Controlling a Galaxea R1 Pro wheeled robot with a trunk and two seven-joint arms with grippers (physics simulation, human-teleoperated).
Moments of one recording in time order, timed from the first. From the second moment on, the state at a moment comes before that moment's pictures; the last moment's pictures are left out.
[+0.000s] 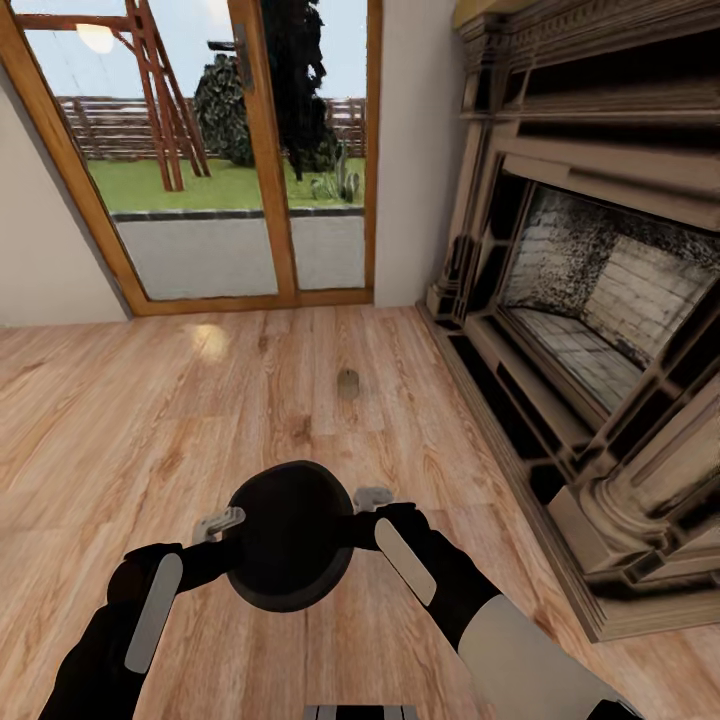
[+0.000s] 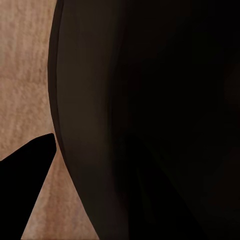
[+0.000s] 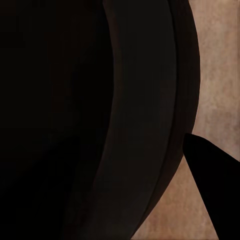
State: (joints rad) left arm -0.36 0.00 0.15 -1.37 0.38 0.97 0.08; right arm -0.71 0.17 0.56 -0.86 -0.69 0.69 -0.23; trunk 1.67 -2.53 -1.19
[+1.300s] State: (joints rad) left arm -0.36 0.00 0.15 -1.37 0.38 0.98 0.08; right arm -0.72 0.17 0.57 -0.86 -0.69 0.69 -0.23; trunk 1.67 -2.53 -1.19
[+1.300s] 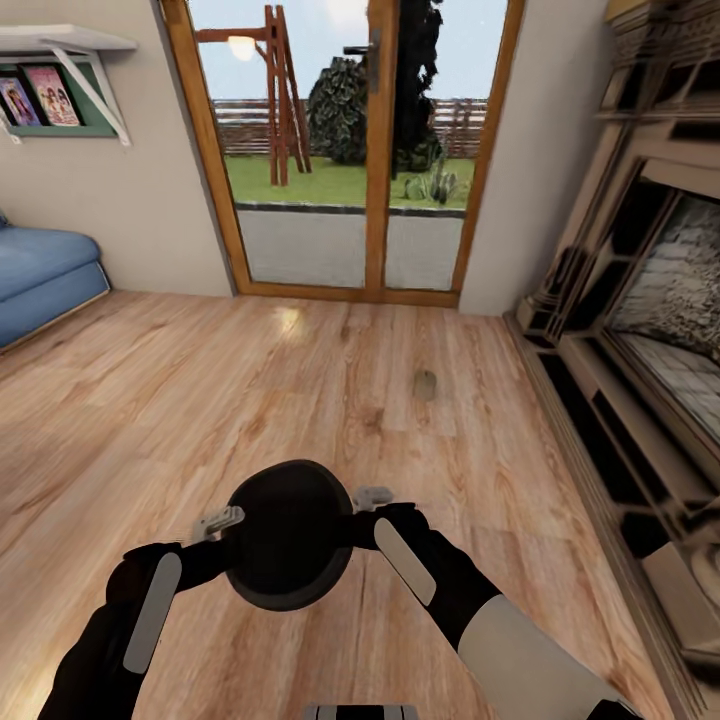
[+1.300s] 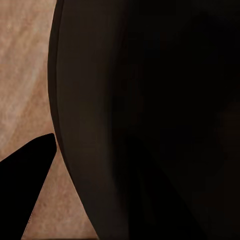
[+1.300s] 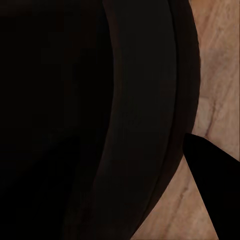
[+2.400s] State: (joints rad) left arm -0.36 0.00 0.15 -1.37 0.38 0.98 0.08; right arm -0.72 0.17 0.57 -0.86 -0.69 0.69 -0.23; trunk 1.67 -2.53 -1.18
